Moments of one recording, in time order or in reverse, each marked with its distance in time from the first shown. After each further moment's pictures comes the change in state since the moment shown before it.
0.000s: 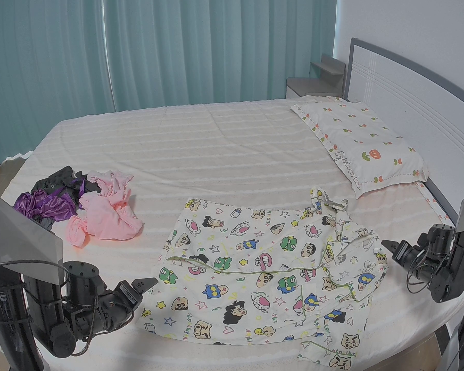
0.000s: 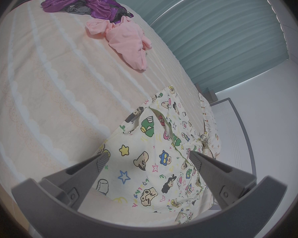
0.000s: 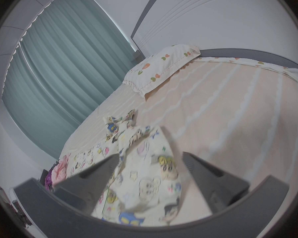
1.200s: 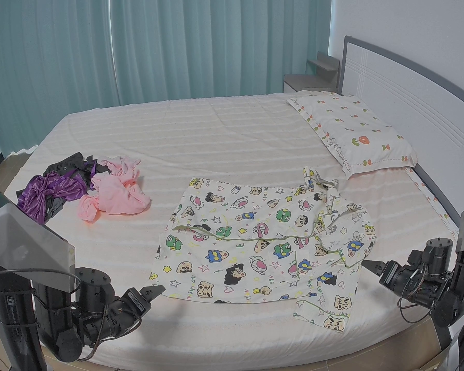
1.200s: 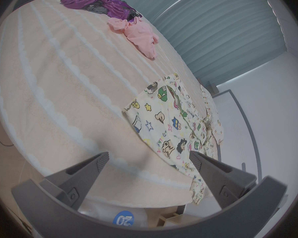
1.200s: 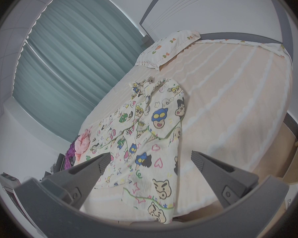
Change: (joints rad) left arm -0.066 0.051 -0.001 0.000 0.056 0.017; right arm 0.247 -0.136 0.214 -0.030 -0.063 0.110
